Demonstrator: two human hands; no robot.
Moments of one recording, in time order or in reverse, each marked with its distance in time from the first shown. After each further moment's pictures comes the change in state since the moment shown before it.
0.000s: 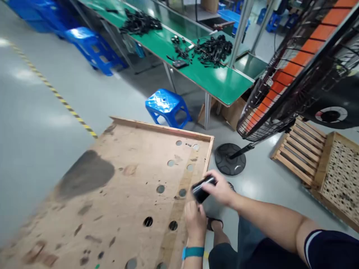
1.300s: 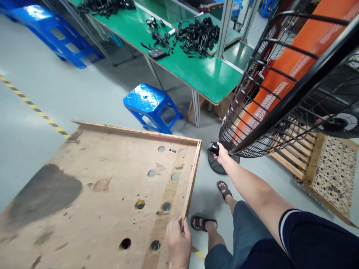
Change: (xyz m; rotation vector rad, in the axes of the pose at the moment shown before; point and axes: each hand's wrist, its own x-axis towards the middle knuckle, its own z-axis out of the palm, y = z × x) left_hand -0.008 -0.016 0.017 -0.121 0.192 0.211; right_hand 0.190 0.069 -0.126 0.641 0.505 0.514
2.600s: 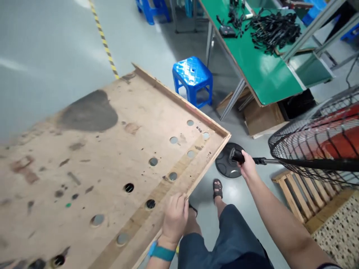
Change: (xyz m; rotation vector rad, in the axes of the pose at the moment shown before) left_hand 0.004 0.025 0.000 0.143 0.084 -0.003; right_hand -0.022 0.009 -0.041 -0.315 -0.040 -0.210
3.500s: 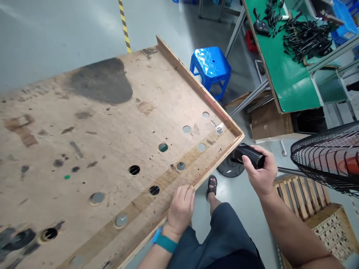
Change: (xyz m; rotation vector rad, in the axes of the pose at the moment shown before) left_hand -0.009 -0.005 0.008 -0.079 0.000 -0.092; right_hand -0.107 -0.058 0.051 -0.705 -0.196 -1.279
